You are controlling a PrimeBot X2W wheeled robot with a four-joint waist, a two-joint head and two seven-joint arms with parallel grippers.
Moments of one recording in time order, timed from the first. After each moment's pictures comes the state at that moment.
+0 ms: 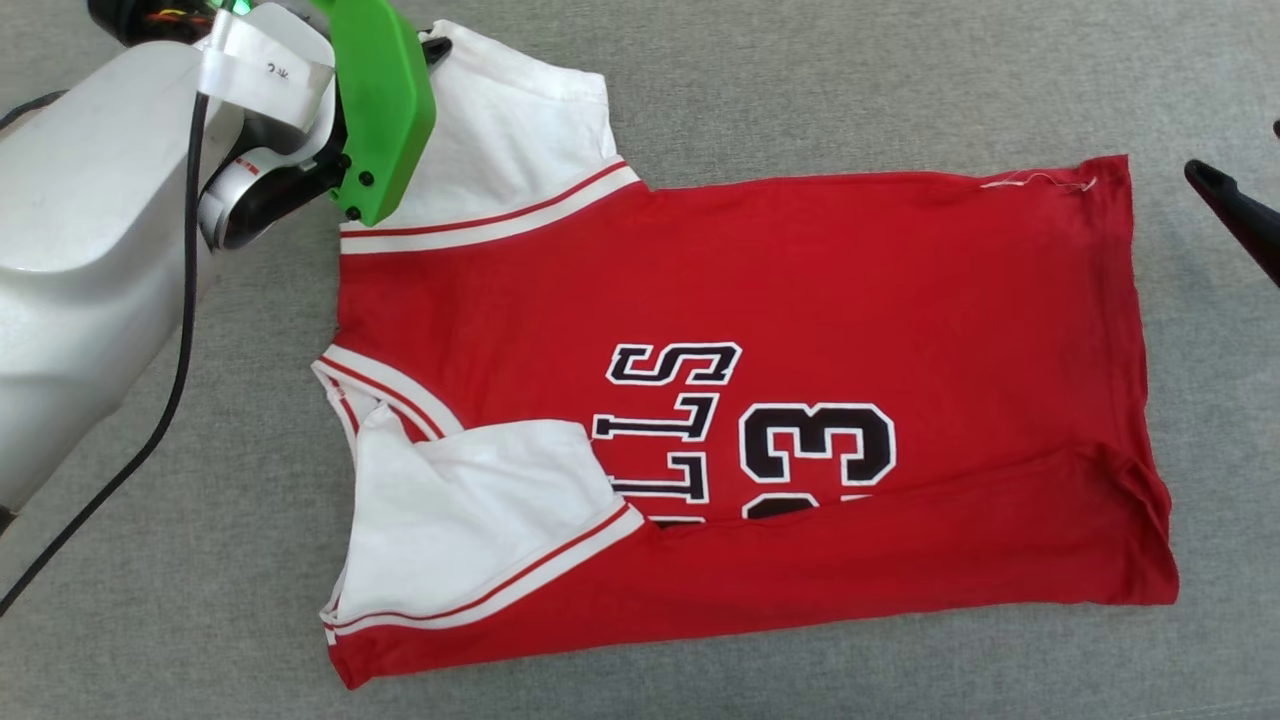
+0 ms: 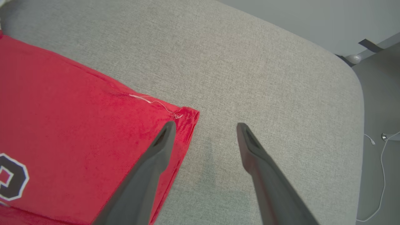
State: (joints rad) left arm -1.36 0.62 -1.20 0.46 -0.99 -0.13 0.41; right arm -0.60 -0.81 0.29 -0.07 0.71 0.13 0.60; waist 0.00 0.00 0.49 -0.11
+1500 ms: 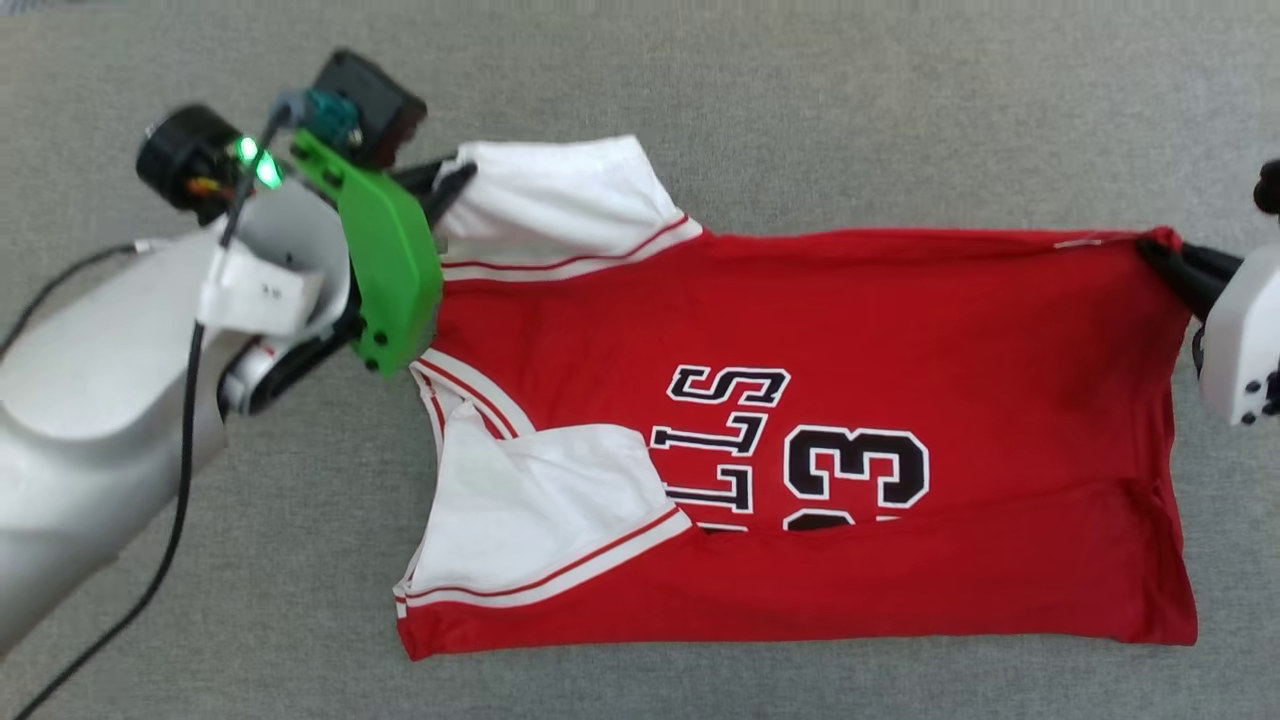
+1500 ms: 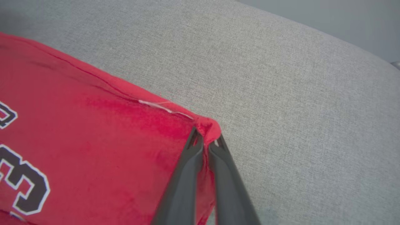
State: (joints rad) left arm -1.16 0.73 -1.21 0.26 -0.97 -0.03 0.20; right arm -0.68 -0.78 0.60 0.28 0.81 0.13 0.34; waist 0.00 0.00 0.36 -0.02
